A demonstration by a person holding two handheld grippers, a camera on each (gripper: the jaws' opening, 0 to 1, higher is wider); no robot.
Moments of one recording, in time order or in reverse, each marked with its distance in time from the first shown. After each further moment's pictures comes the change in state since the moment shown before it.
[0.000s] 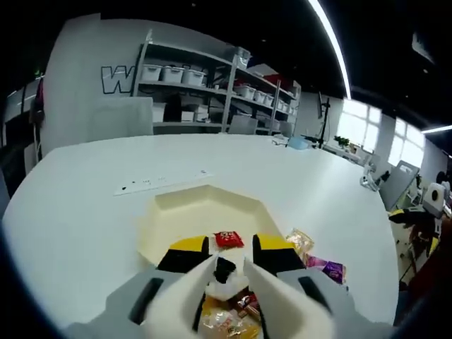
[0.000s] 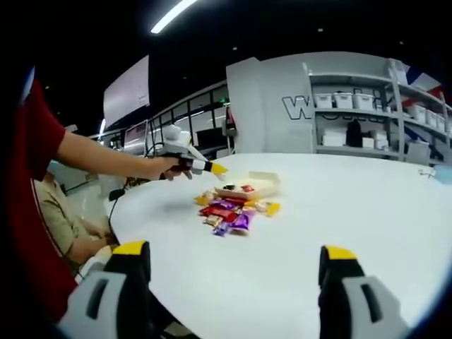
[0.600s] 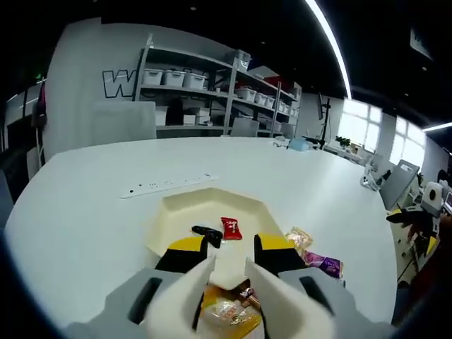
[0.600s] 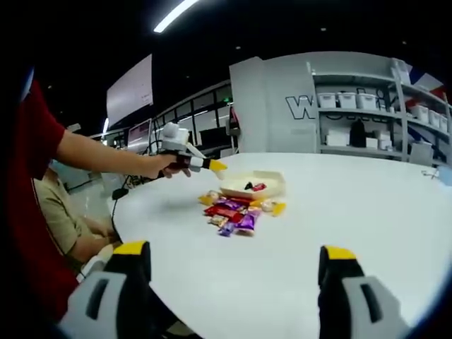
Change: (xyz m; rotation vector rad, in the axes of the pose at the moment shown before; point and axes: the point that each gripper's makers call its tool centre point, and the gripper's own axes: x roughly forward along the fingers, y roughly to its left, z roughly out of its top) left arm -0.026 0.002 -0.003 0.007 0.001 0.009; right arm 0.004 0.012 0.000 -0.005 0.003 0.030
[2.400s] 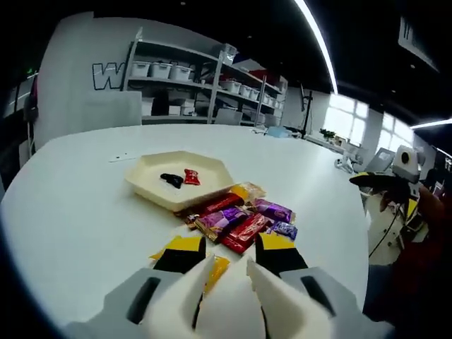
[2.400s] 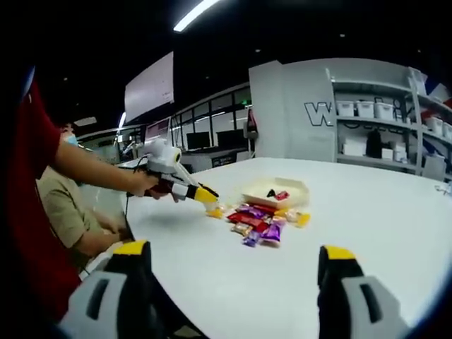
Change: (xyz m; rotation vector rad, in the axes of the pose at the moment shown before) left arm -0.064 -0.056 -0.073 -0.011 0.049 -0.089; right arm 0.010 0.036 0.011 -0.062 -0.023 0.085
